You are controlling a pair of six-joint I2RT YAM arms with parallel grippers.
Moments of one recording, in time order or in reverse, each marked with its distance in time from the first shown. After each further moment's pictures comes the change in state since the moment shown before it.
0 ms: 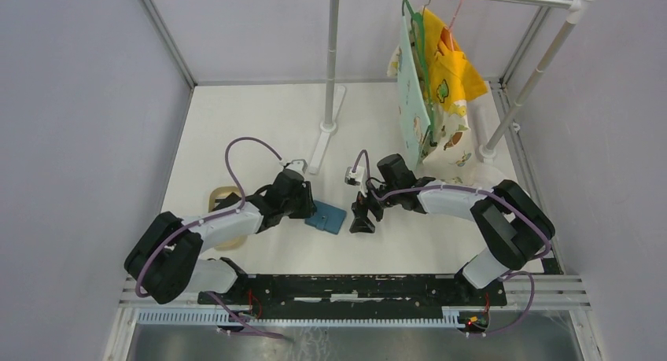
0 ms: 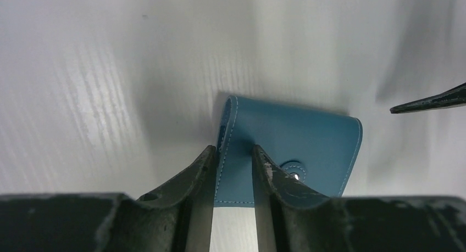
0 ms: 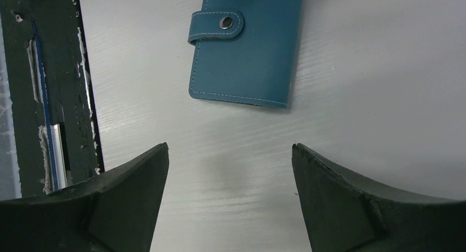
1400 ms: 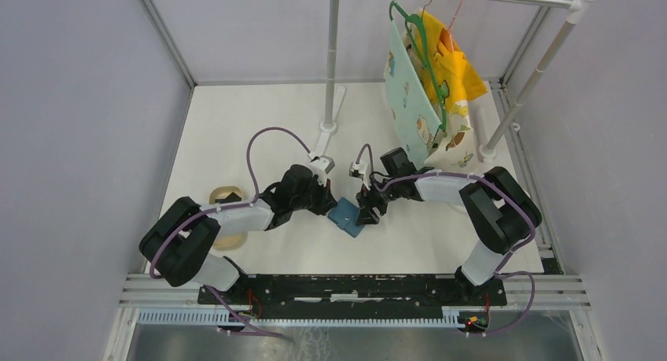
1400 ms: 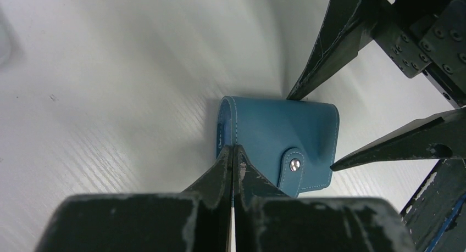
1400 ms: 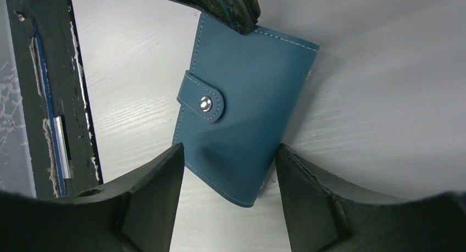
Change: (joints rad) left arm -0.042 0.151 0.035 0.322 0.288 0.267; right arm -0.086 0.118 0.082 -0.114 -0.087 -0.052
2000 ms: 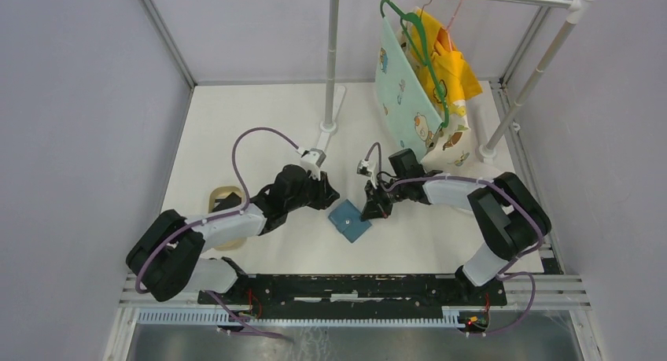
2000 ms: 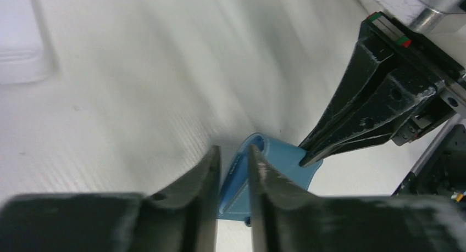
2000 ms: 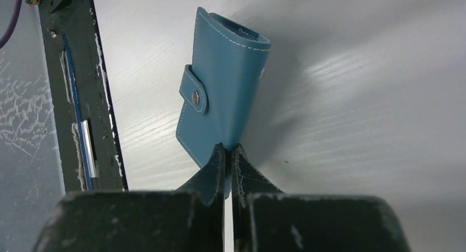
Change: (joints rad) left arm -0.012 -0.092 -0.026 0.063 -0.077 -0.102; right arm -0.036 -0.036 -0.049 0.031 -0.043 0.086
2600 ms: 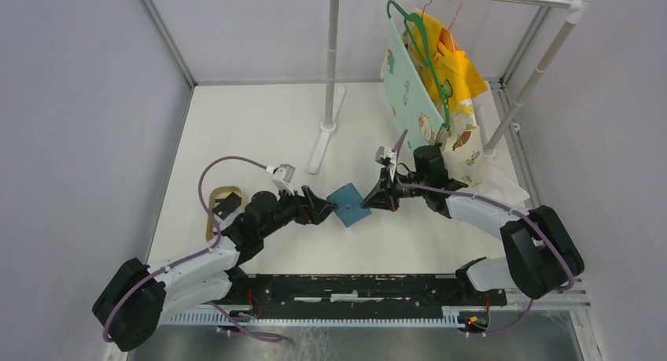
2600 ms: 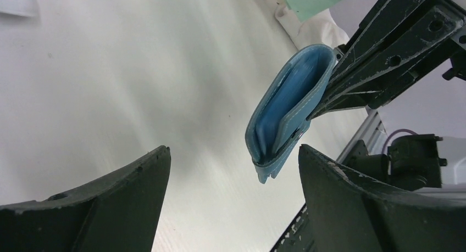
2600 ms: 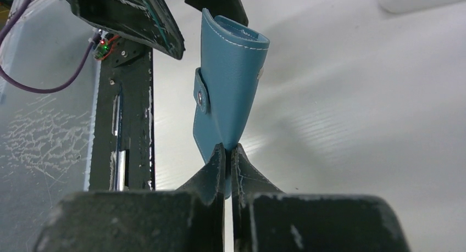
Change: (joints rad) left arm 0.000 -0.427 -0.292 0.113 -0.033 -0.291; right arm -0.078 -0.282 -0.153 0.282 -0.147 0.151
